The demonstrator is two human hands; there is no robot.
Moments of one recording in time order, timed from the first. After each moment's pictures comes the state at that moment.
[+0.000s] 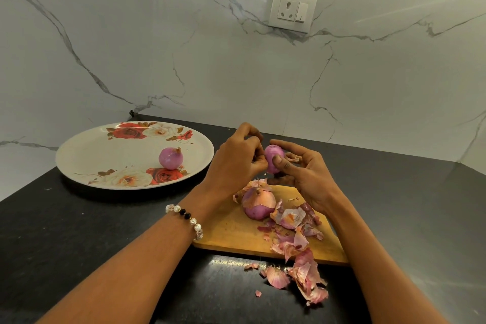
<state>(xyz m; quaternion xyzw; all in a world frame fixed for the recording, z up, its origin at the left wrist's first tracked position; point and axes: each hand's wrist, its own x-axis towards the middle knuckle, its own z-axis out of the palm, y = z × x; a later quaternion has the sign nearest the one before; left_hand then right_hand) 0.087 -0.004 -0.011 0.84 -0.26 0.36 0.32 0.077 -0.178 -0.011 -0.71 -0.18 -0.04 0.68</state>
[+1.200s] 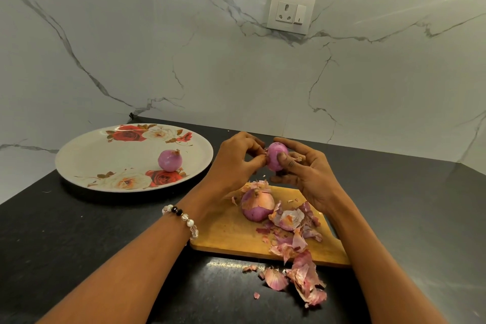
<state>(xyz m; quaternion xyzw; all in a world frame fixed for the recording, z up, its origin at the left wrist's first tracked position) 0.088 -0.005 -0.009 0.82 -0.23 0.26 0.45 0.076 -0.183 -0.007 -0.69 -0.17 -0.04 0.70</state>
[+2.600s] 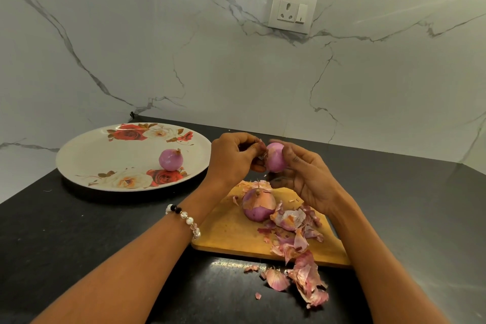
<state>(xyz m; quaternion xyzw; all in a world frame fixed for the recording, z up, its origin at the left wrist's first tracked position) 0.080 -0.007 -0.003 0.74 -0.15 0.24 0.61 0.070 -0.177 0.000 -0.63 -0.16 0.06 0.76</state>
